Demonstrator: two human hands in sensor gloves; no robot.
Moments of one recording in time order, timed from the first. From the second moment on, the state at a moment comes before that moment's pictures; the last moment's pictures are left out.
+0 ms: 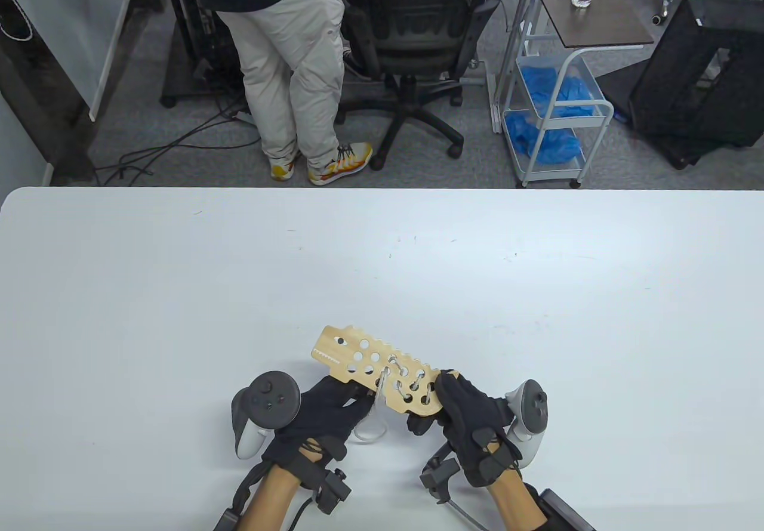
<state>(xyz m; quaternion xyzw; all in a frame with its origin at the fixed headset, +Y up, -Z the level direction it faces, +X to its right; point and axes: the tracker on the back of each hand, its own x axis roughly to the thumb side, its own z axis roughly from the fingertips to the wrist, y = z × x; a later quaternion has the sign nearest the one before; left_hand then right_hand) -0.155 -0.726 -0.246 -0.07 -0.18 0.49 0.85 0.117 -0.756 -0.243 0.11 0.03 0.56 0.82</state>
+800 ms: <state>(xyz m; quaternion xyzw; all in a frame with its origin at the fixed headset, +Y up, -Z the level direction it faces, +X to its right) -0.190 -0.724 -0.250 0.00 -0.07 0.51 0.86 0.159 -0.769 -0.252 -0.01 -0.03 0.57 0.82</state>
